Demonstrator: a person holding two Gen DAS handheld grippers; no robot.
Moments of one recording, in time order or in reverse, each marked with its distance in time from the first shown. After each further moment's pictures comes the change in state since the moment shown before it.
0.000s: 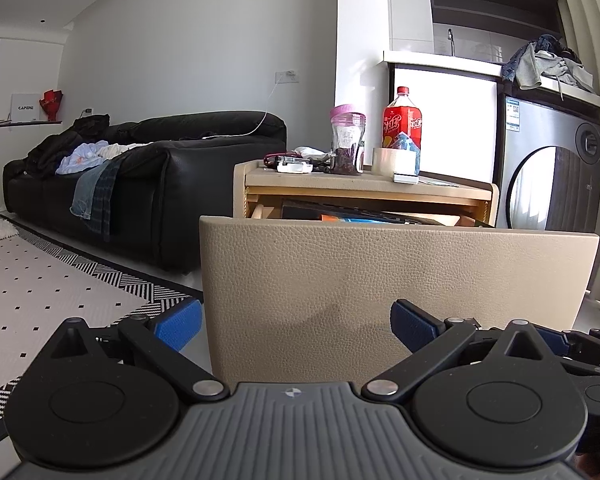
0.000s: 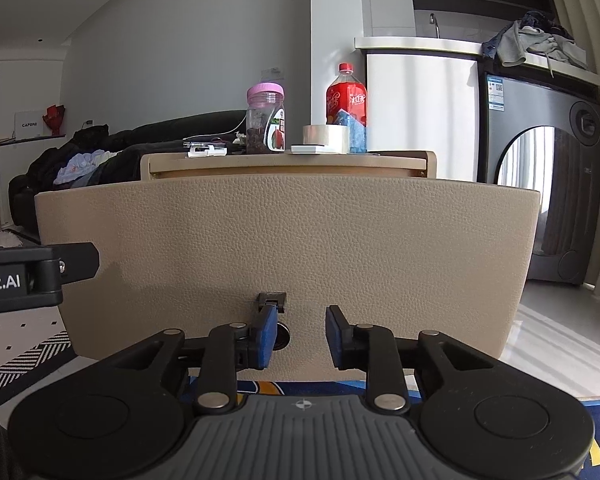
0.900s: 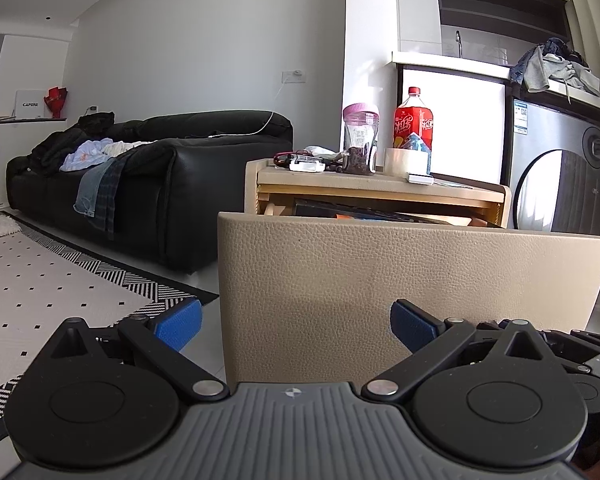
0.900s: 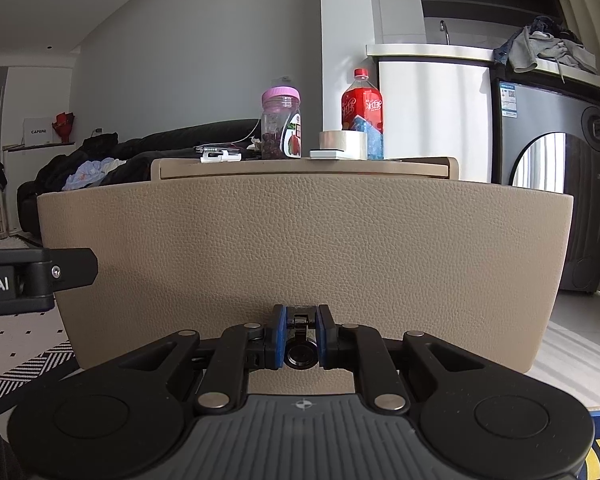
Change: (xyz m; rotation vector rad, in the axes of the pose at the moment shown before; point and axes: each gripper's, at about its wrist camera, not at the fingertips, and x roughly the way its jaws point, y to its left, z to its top) left arm 0.011 0.016 -0.002 -0.014 -0.007 0.010; right arm 0.020 0.011 -0.003 0.001 -0.029 0.036
